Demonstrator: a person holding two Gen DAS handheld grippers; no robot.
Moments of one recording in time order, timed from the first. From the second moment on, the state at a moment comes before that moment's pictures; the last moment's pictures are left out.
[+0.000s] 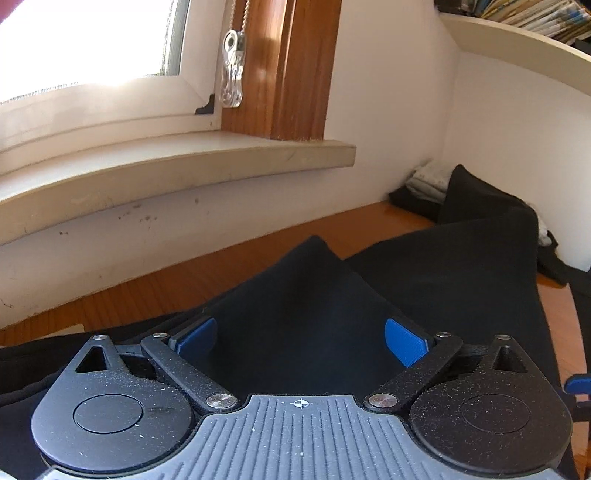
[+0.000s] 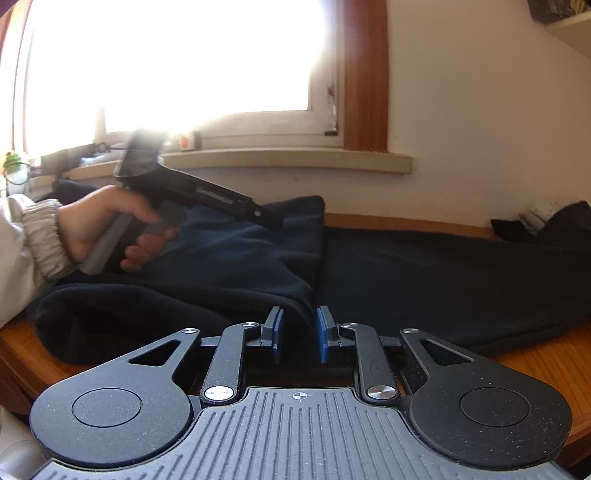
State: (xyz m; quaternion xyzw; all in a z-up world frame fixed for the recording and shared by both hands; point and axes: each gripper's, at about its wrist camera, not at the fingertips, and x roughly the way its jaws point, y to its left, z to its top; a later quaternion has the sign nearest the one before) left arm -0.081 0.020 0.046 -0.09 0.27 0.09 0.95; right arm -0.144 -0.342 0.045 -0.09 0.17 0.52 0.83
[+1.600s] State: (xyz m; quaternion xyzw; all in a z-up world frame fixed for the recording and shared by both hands) left arm -0.022 -0.015 0.057 0.04 0.25 0.08 0.96; right arm -0.145 -0.303 0.014 -0.08 0.13 0.53 0.84
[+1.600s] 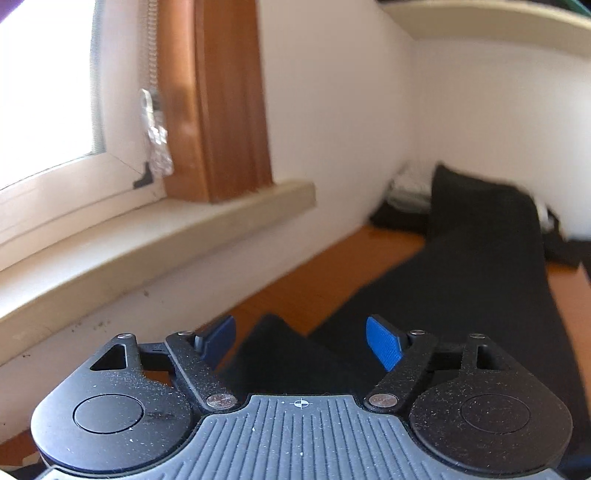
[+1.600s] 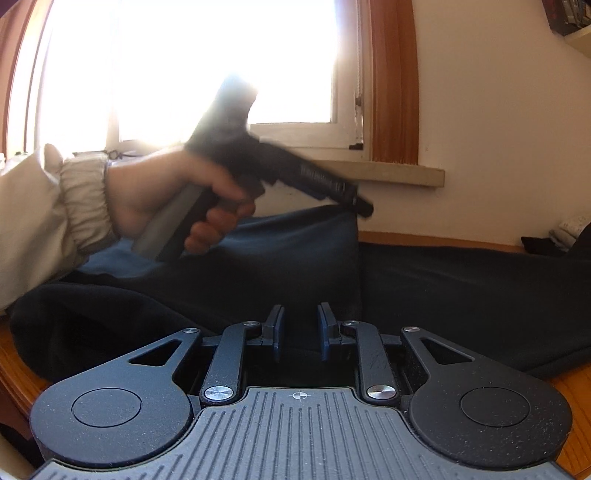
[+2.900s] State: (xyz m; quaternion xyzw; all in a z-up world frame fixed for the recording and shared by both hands) left arm -0.006 -0.005 0.039 0.01 0.30 0.07 0.95; right arm 0.217 -0.545 0.098 0.18 0.21 0.18 0.94
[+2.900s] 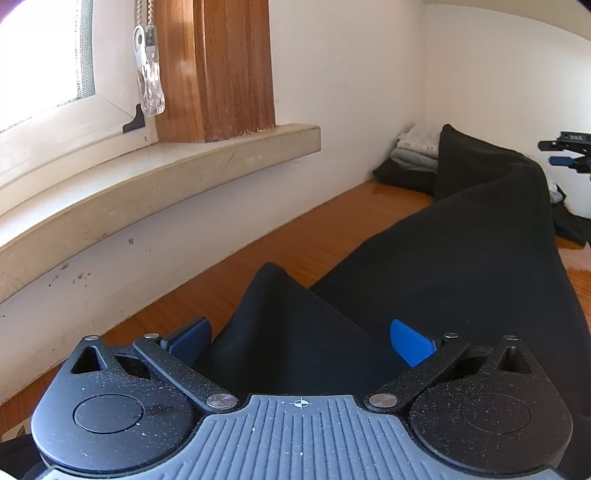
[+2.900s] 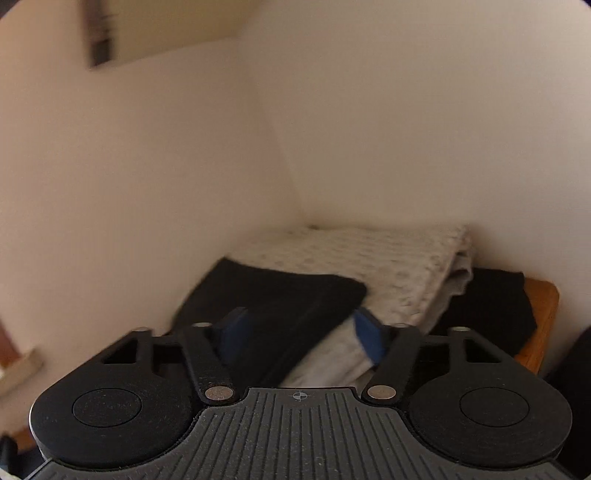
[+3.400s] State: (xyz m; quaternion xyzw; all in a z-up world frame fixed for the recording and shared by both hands) left arm -0.005 -0.003 0.039 0.01 0.31 0.07 0.95; right arm 0.262 -0.544 0.078 0.20 0.26 0.15 0.93
